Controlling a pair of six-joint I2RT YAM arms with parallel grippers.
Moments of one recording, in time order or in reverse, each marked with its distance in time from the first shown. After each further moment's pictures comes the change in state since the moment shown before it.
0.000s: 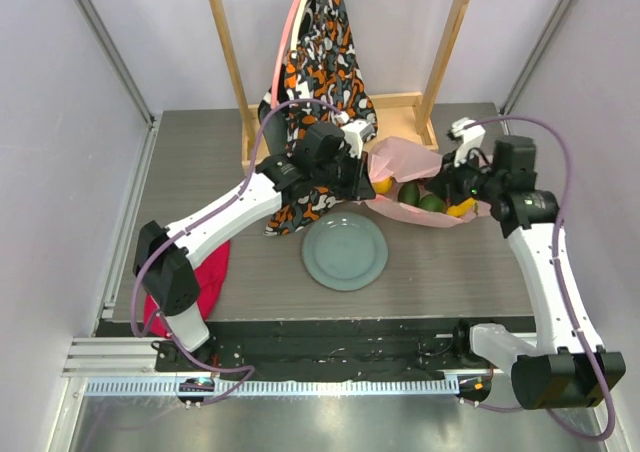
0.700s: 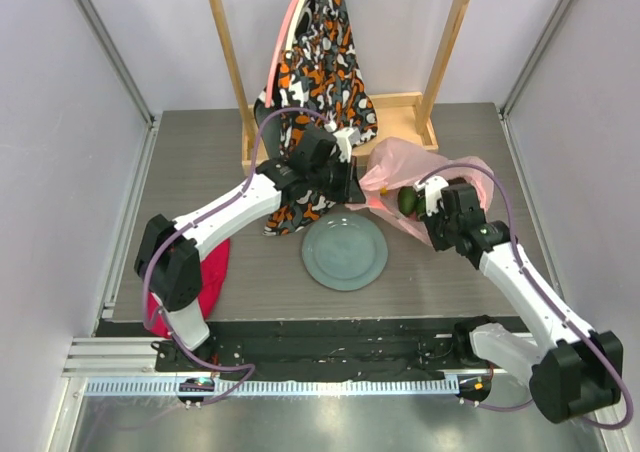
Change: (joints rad) left arm 0.062 0.033 -0.076 0.058 0.027 -0.074; right arm 0.235 0.004 -0.424 0.102 0.595 -0.012
